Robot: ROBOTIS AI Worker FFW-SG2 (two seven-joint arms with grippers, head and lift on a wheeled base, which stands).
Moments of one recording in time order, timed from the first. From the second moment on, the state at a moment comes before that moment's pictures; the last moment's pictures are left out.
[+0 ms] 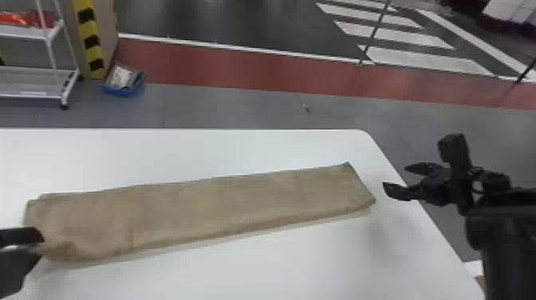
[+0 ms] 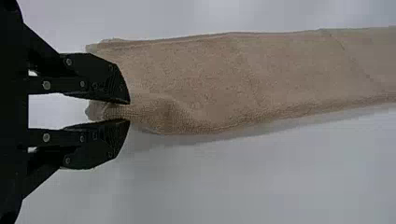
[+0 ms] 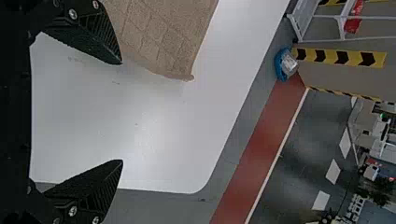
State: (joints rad) left arm 0.27 0.34 0.15 -2.01 -0.99 -0.11 -1.14; right arm -0.25 -0.39 -0.53 -1.29 0.53 0.29 1.05
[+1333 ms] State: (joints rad) left arm -0.08 0.29 0.22 -1.79 -0.73 0.49 -1.16; right arm -0.30 -0.39 -0.54 -1.28 0.48 0.44 1.05
